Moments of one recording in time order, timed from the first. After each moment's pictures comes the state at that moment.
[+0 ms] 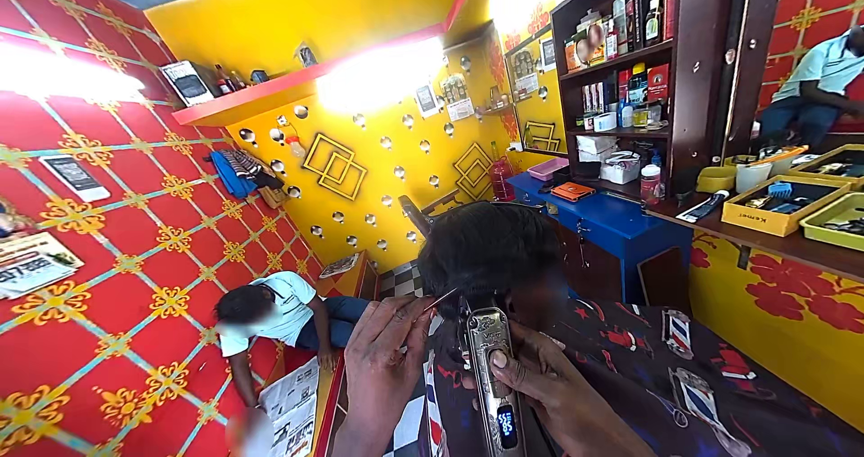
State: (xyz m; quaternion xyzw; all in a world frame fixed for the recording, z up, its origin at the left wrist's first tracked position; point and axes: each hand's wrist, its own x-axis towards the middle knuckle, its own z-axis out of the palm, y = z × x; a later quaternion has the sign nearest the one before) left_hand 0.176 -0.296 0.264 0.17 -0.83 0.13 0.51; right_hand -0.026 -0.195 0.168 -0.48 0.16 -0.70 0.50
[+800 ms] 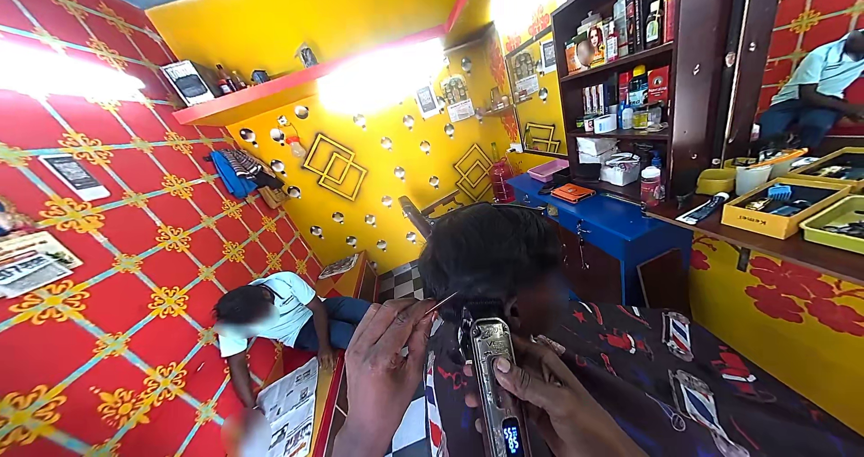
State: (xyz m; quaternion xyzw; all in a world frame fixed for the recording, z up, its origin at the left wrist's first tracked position) left_hand 0.176 -0.297 0.263 0.16 -0.83 0.13 0.51; right_hand -0.017 -0.183 0.168 -0.43 0.15 -0.68 0.57
